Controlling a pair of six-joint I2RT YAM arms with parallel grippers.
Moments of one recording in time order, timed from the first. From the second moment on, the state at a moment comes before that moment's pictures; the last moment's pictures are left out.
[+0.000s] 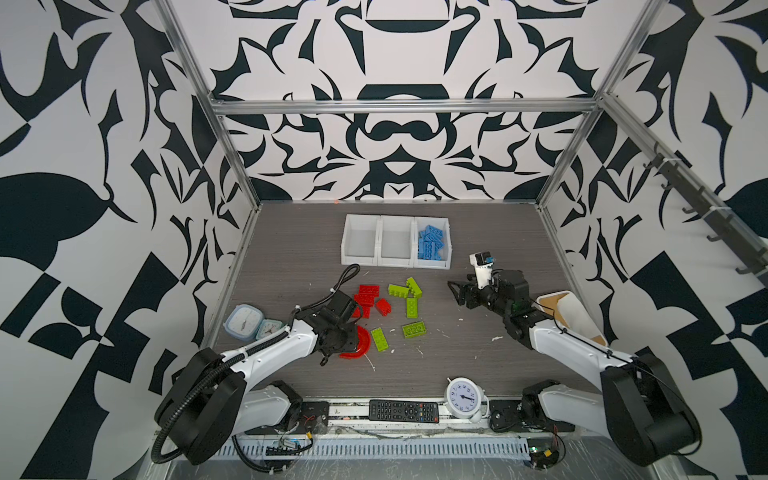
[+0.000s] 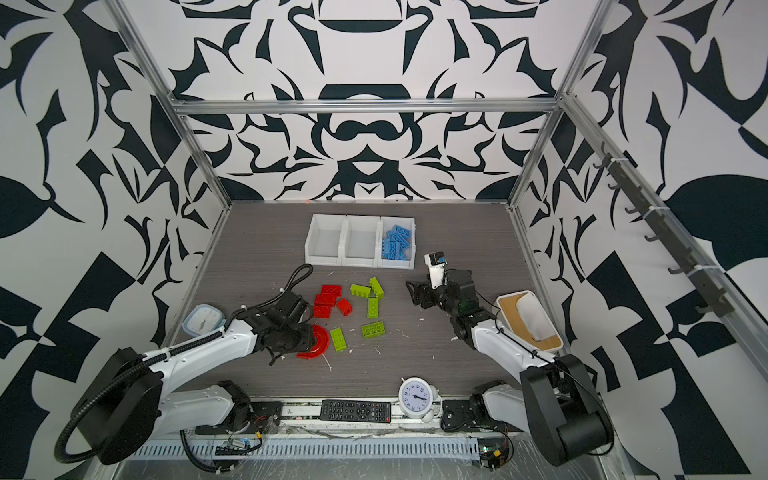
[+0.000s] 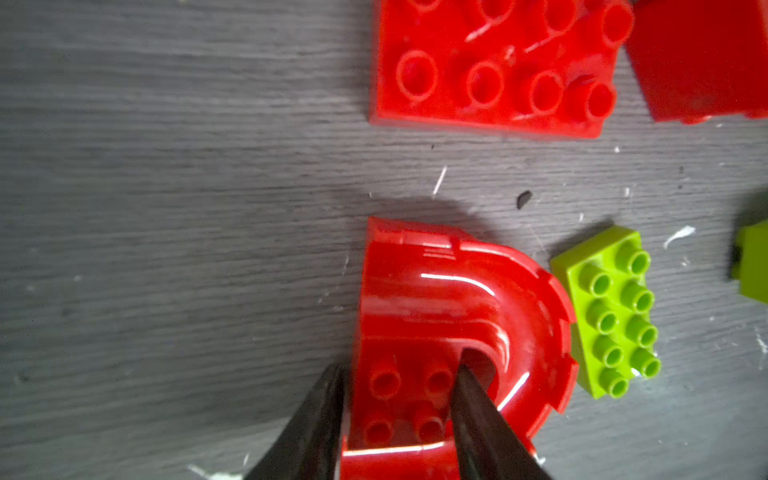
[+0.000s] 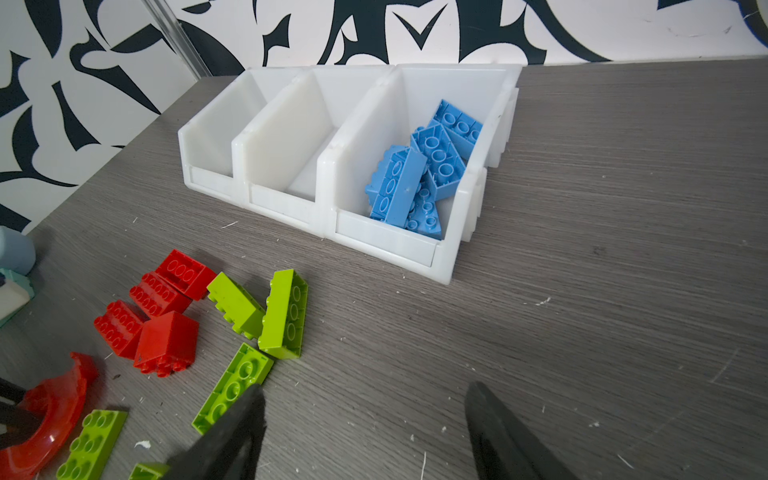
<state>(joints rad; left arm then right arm) -0.66 1.24 0.55 -0.57 0.04 -0.62 0.30 1.19 0.44 0.29 -0.29 0.16</state>
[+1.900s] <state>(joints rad) -0.32 1.89 1.44 -0.49 0.07 -0.12 0.30 1.20 0.44 0.31 -0.29 0.16</state>
